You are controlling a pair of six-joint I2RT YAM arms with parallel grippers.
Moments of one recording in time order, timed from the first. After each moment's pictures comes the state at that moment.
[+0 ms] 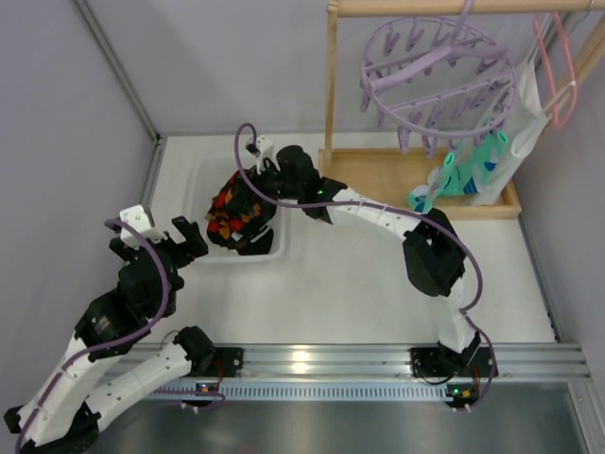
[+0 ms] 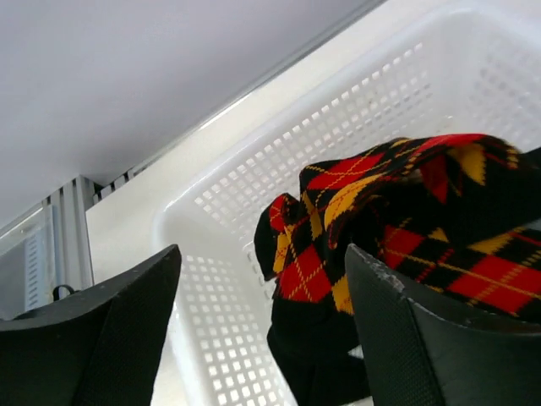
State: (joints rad) left arm -0.79 0.48 0.99 -0.80 -0.98 -0.45; right arm 0.88 2.12 1.80 0.05 -0.39 0.29
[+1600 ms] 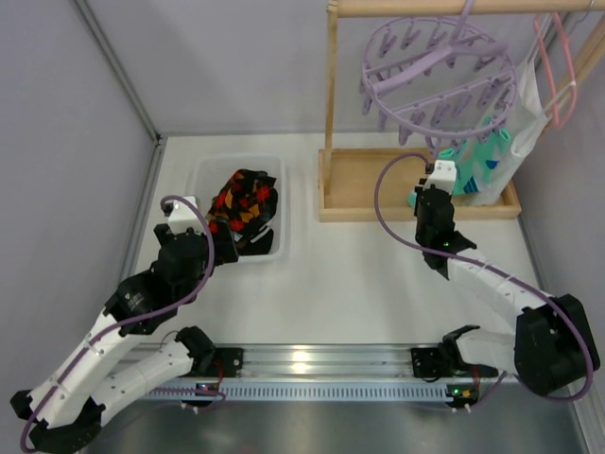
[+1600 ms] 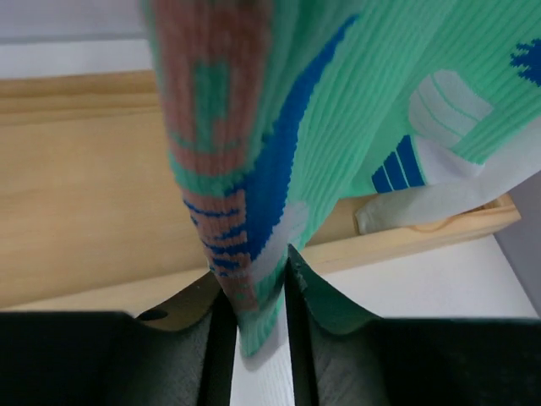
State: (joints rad) left arm -0.75 0.63 0.94 -0.80 -0.69 -0.45; right arm 0.38 1.19 0.64 0.26 0.64 0.04
